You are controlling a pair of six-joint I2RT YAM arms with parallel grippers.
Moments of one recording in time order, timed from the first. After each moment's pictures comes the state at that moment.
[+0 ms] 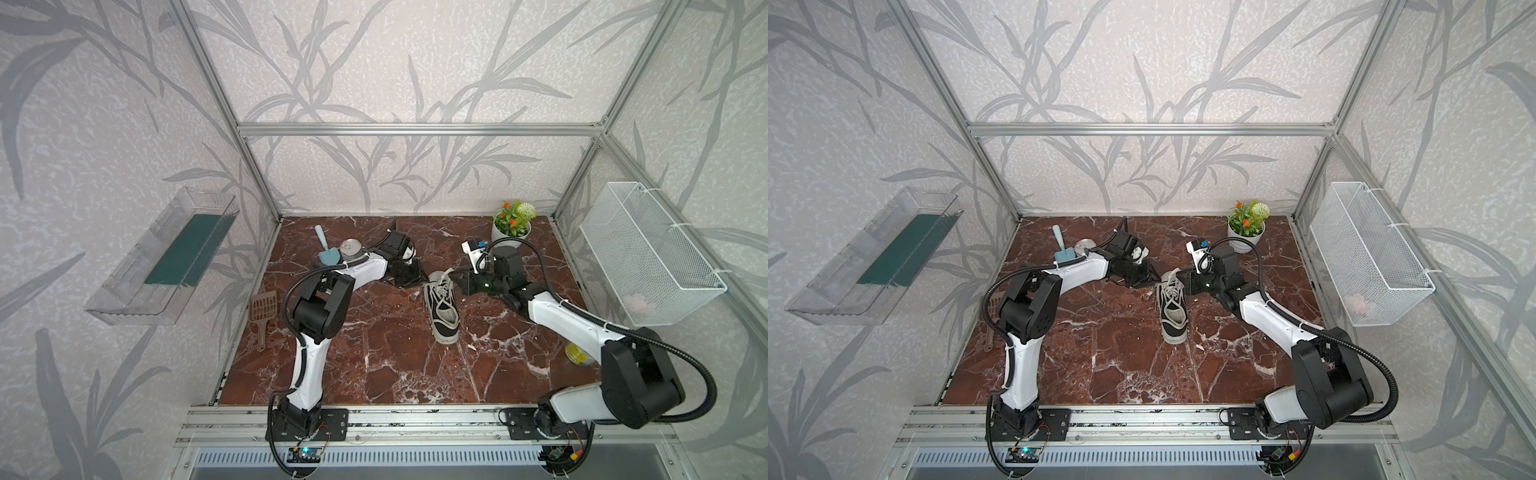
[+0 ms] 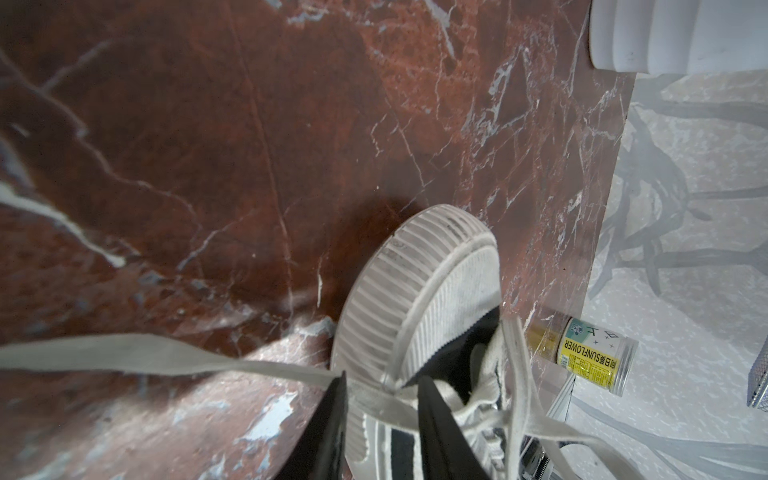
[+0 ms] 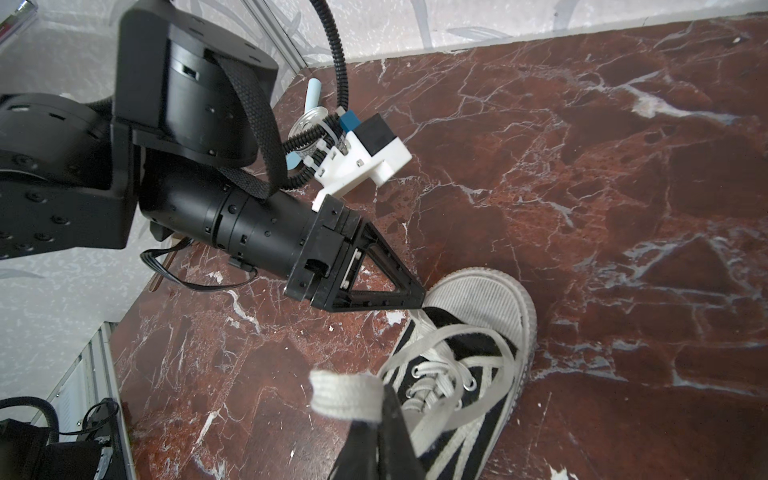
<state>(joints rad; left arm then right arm) -0.48 2.12 1.49 -0.38 0.54 -0.69 0.38 1.43 0.83 0.04 -0.47 0.28</state>
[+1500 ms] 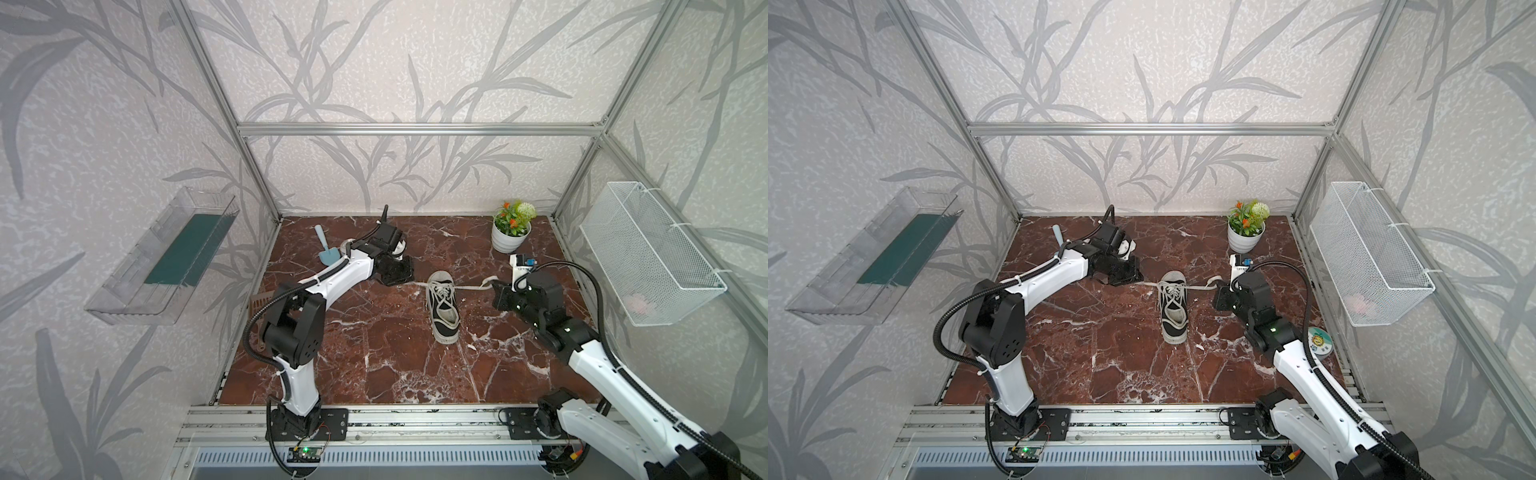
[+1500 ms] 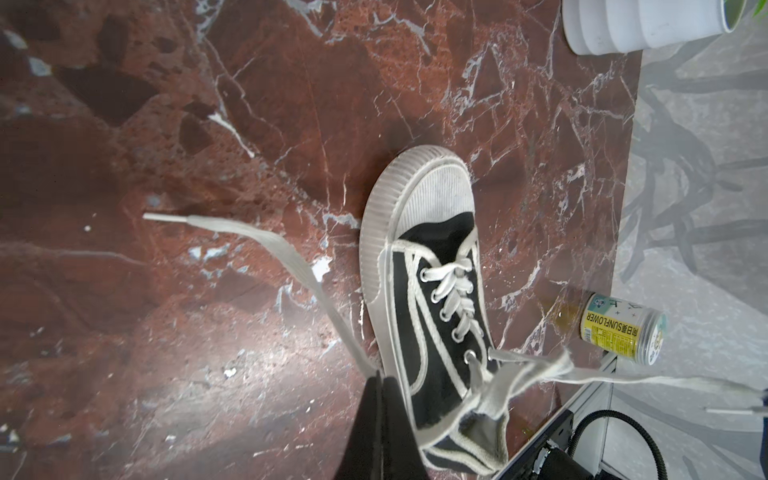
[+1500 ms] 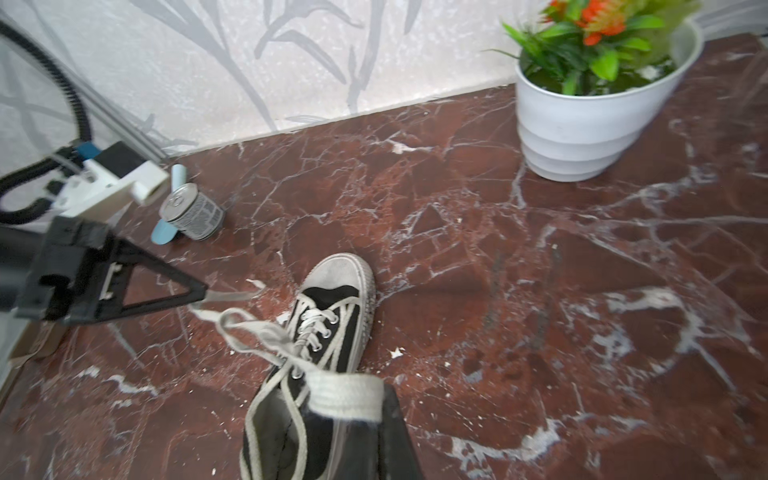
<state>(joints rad) -0.48 1.83 1.42 -0.64 0.39 -0.58 0.36 0.90 0.64 -0.25 0.05 0.39</state>
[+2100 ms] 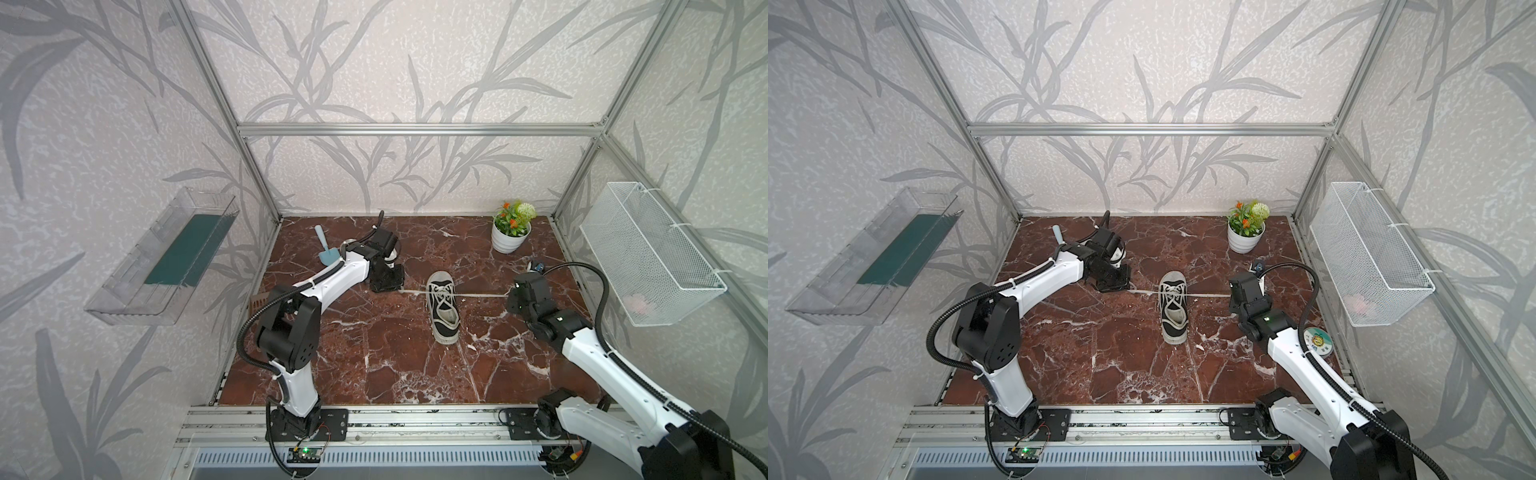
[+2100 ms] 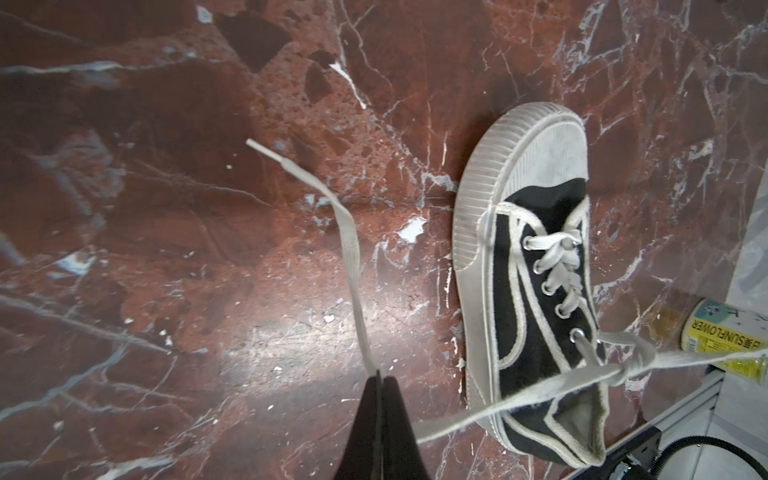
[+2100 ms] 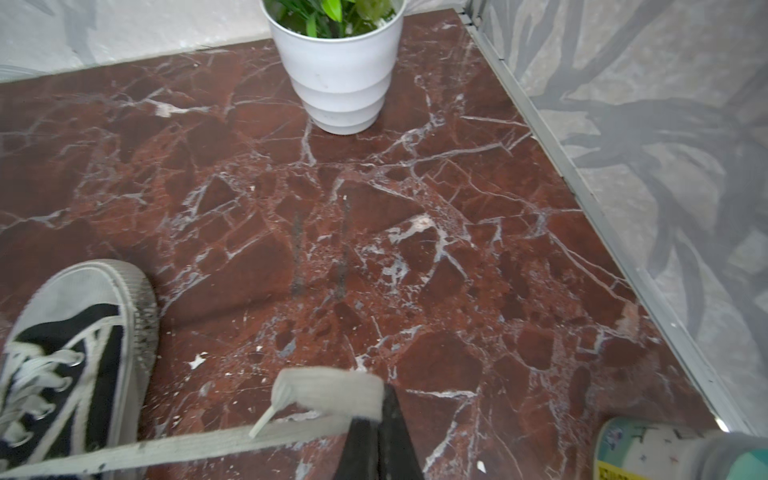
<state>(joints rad) -0.45 1.80 1.38 -0.77 0.25 -0.50 0.36 1.02 0.69 -0.50 0.53 0.48</state>
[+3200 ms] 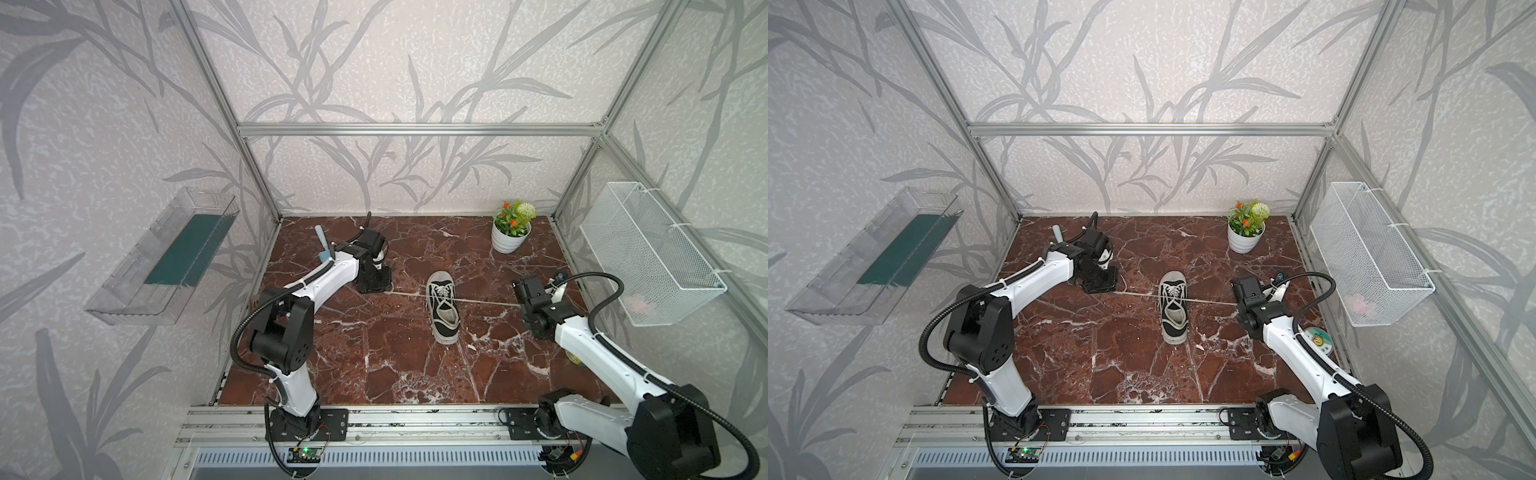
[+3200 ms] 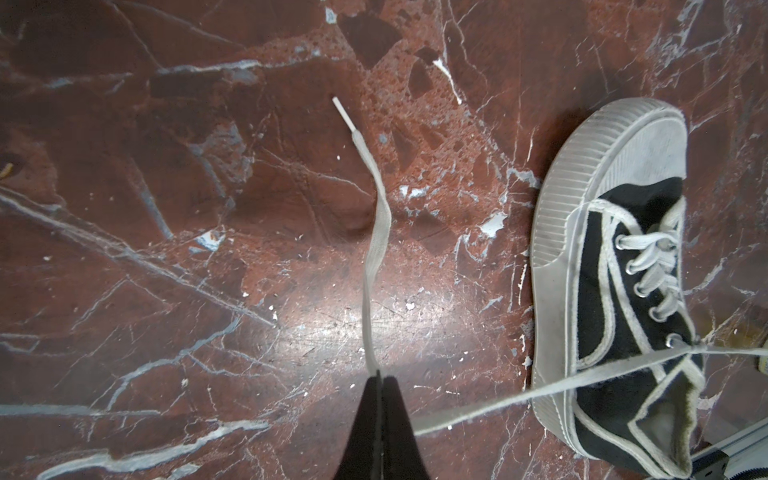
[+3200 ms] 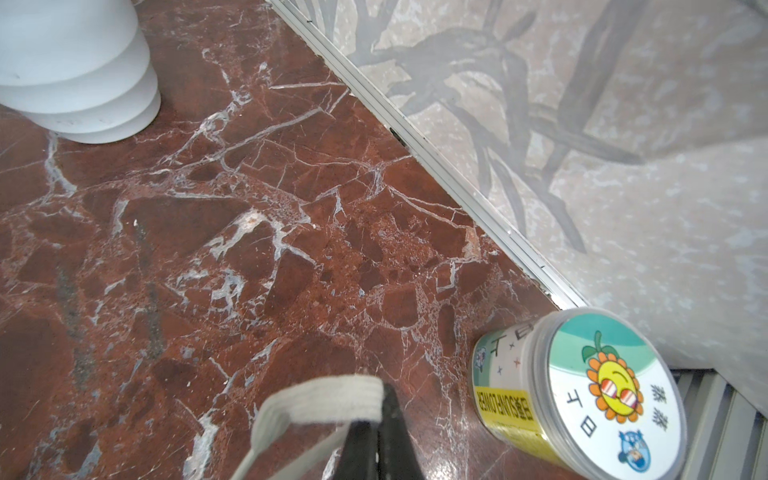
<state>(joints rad) -0.38 1.77 1.34 -0.81 0.19 -0.42 0.26 1.14 0.69 -0.65 0.78 0.77</state>
